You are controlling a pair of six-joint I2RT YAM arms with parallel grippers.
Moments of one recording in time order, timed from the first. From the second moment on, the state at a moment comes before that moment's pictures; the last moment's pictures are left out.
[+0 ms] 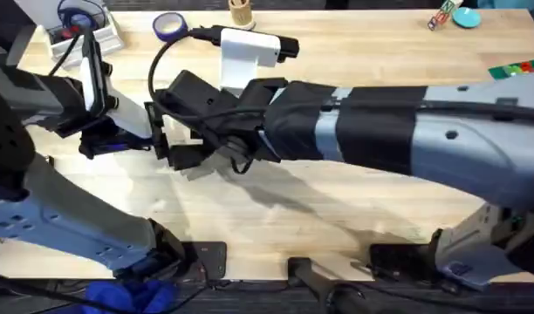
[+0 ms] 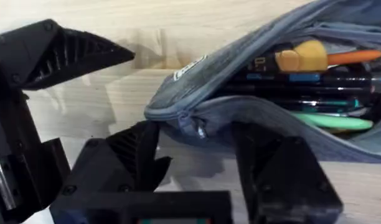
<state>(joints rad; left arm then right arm) 0.53 1.84 0.85 -1.01 1.24 2.06 1.09 1.93 1.42 -0.57 0.38 1.05</state>
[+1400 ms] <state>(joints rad) 0.53 1.84 0.85 -1.01 1.24 2.06 1.07 1.93 1.42 -0.59 0.38 1.04</state>
